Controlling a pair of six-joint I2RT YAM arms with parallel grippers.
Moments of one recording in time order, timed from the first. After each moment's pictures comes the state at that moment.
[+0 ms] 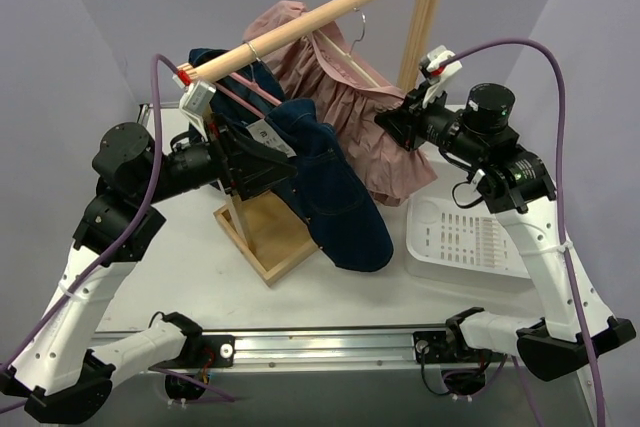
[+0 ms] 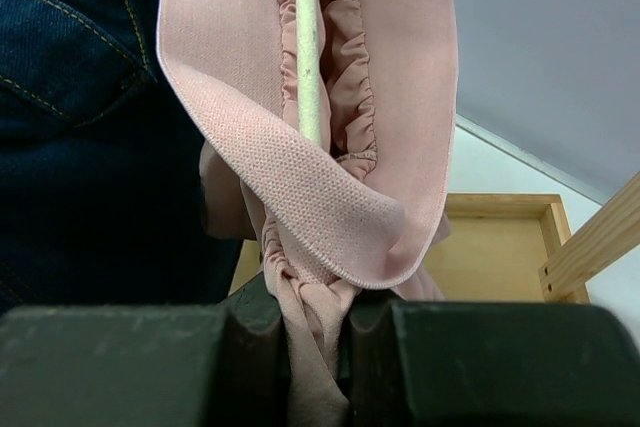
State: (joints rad) left arm -0.54 1.03 1.47 -0.35 0.65 -0.68; right arm 0.39 1.21 1.56 -0.48 -0.39 0.05
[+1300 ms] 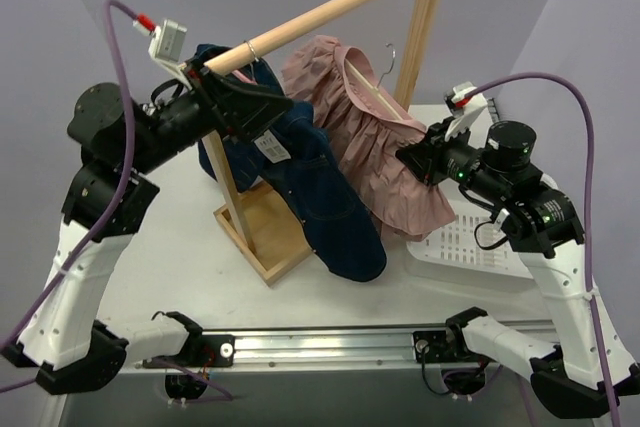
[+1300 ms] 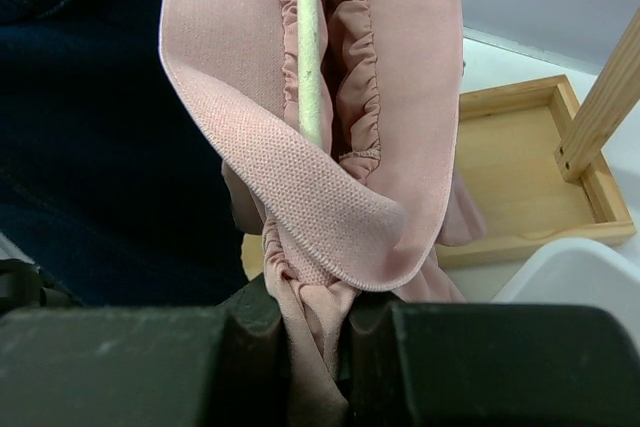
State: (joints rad) left arm -0.56 1.19 1.83 -0.37 0.42 -0.64; right arm 0.39 1.01 1.43 -0.66 -0.29 0.16
